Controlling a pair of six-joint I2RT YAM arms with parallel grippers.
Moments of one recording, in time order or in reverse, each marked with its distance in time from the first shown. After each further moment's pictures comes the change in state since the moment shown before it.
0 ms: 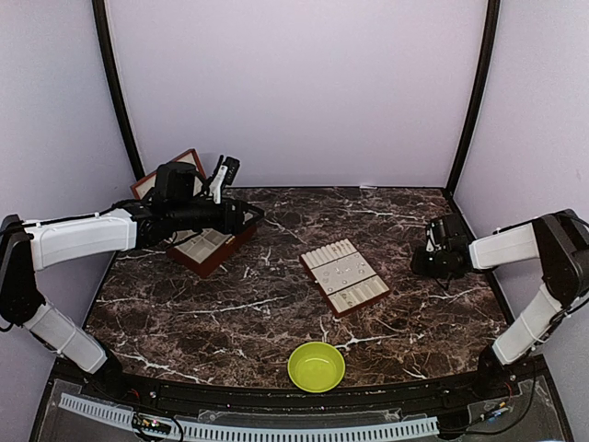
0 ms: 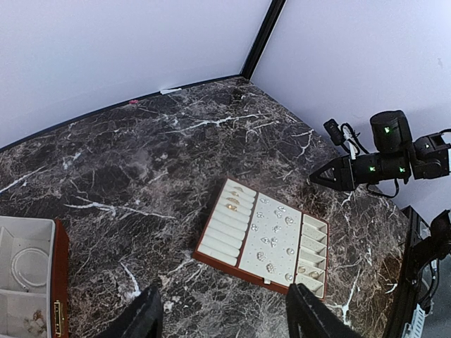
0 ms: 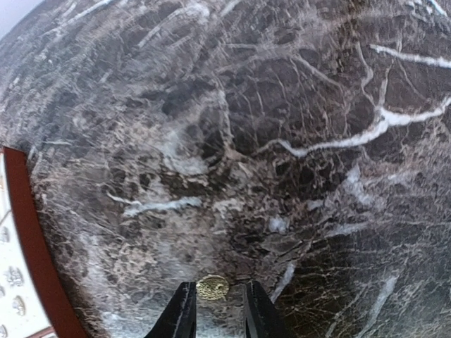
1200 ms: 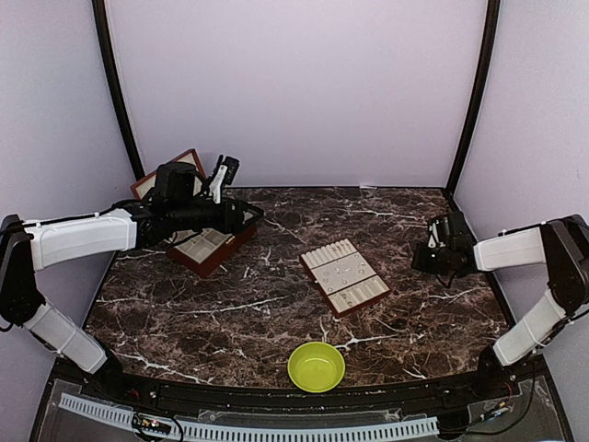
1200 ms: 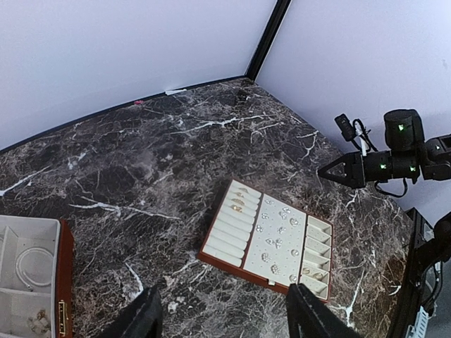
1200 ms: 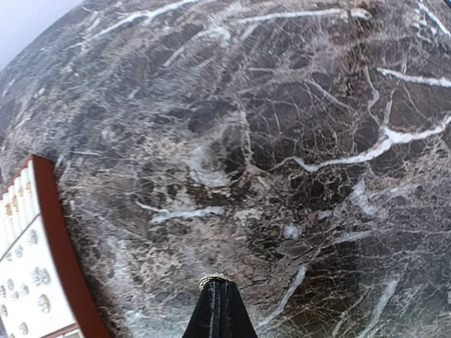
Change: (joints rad) left arm 0.000 0.000 0.000 0.000 -0.017 0.002; right arm -0.007 -0.040 -0.015 0.032 -0.035 0.002
